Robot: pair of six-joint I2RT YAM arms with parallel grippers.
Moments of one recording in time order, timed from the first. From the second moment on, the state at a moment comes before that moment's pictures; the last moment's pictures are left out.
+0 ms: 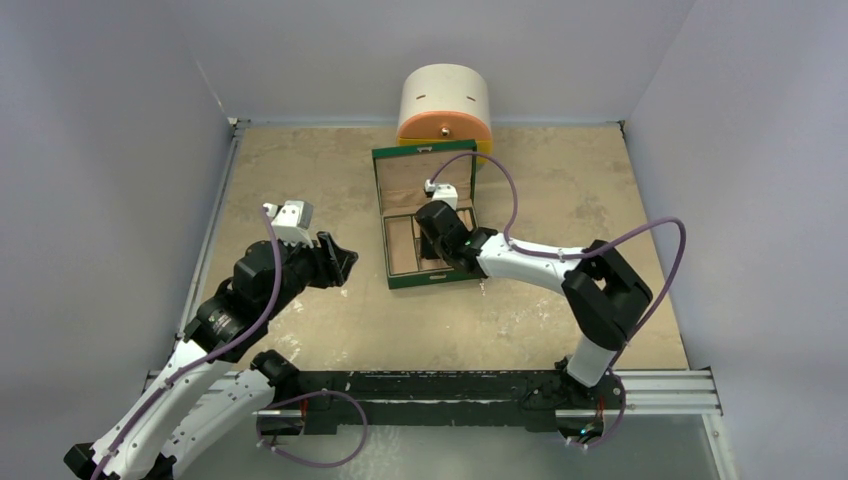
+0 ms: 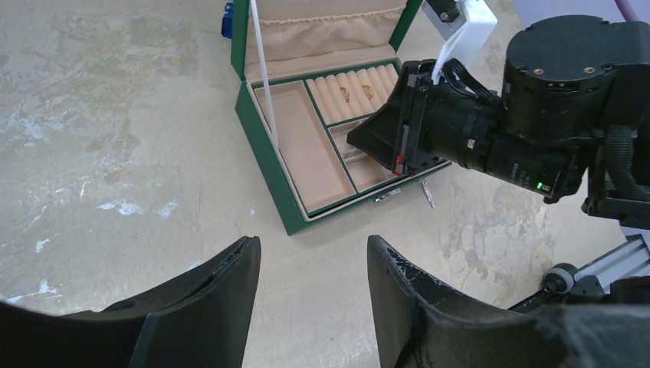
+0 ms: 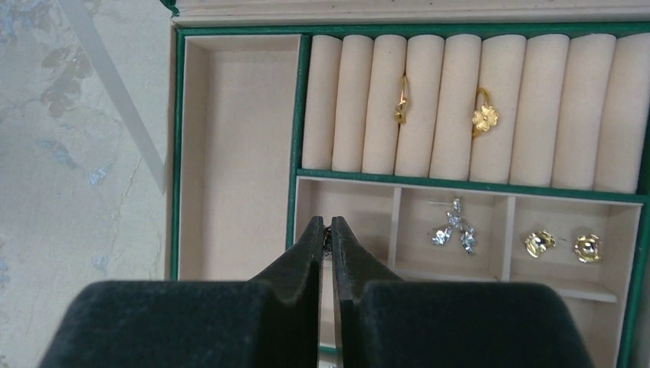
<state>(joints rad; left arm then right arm) -0.61 0.59 0.78 -0.55 -0.13 -0.47 0.85 1.71 1.09 -0.13 0.35 0.61</state>
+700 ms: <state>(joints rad) -0.61 0.59 0.78 -0.55 -0.13 -0.47 0.85 1.64 1.06 -0.16 0.38 0.64</state>
